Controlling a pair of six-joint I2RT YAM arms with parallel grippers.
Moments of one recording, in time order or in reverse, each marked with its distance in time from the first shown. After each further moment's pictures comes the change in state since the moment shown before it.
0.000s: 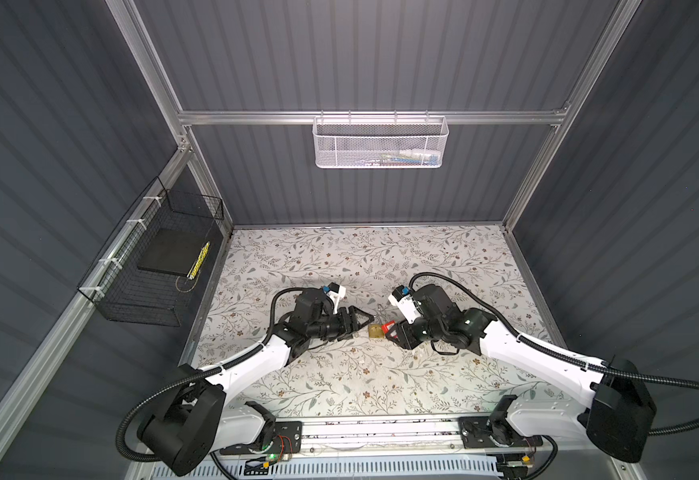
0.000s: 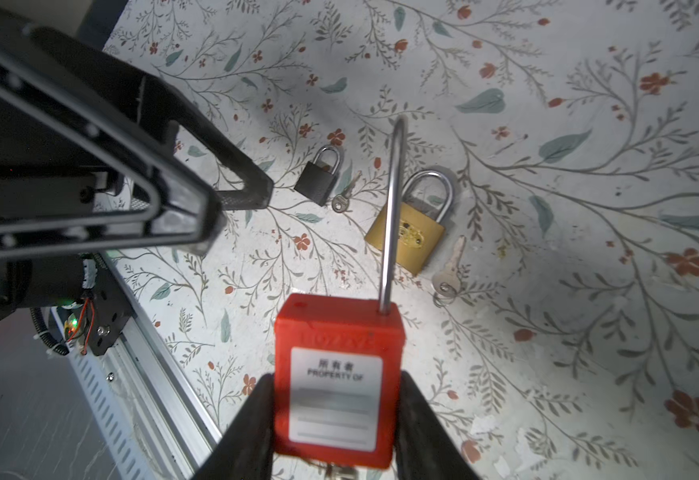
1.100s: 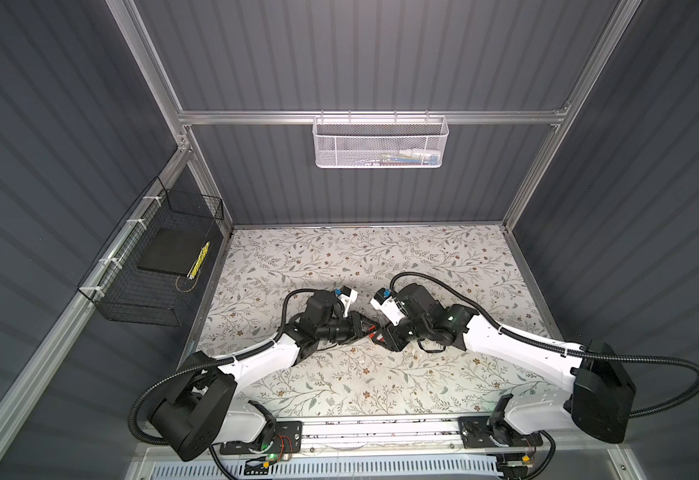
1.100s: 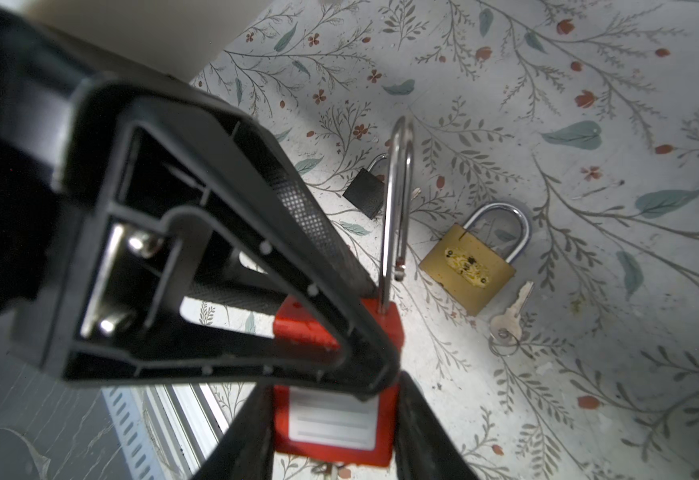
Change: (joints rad) left arm -0.066 0.069 0.013 0.069 0.010 -0.035; right arm 0.072 0.110 0.087 0.010 -0.016 -0.059
